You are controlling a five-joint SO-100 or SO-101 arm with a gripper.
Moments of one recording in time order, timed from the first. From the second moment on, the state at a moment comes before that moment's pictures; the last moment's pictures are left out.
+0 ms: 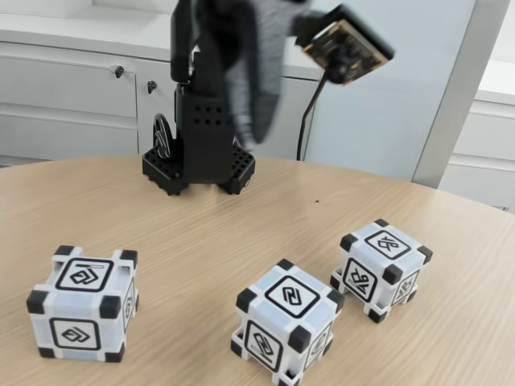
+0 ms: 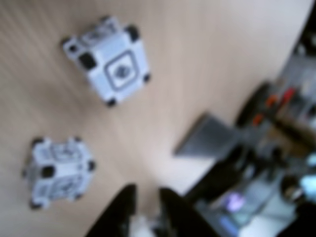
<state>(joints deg) 7.6 153.5 125.5 69.5 -22.7</state>
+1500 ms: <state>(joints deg) -17.4 111.8 107.3 68.6 0.3</state>
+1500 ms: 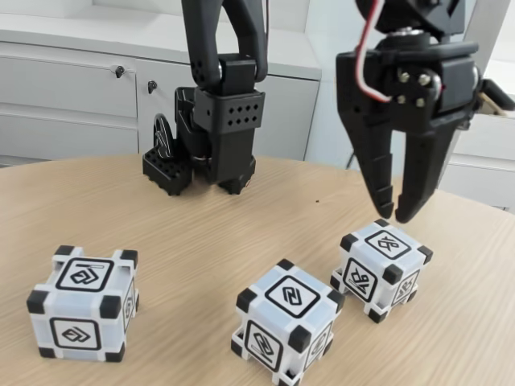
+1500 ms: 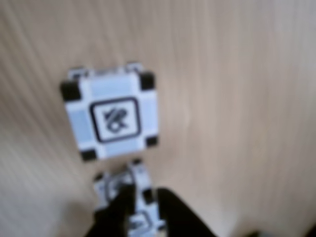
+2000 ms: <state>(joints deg) -17.7 111.7 115.6 68.6 -11.5</state>
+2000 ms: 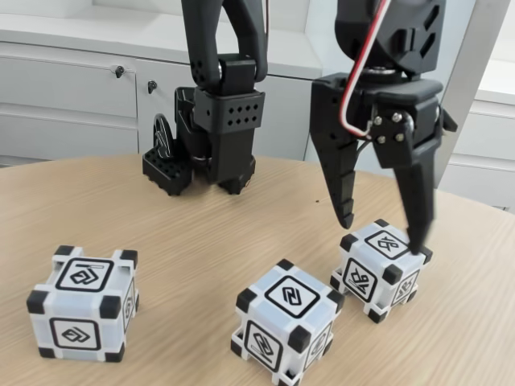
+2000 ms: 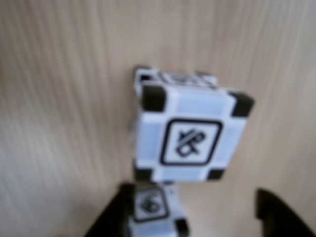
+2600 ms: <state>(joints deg) -17.8 111.7 115.6 68.6 -10.2</state>
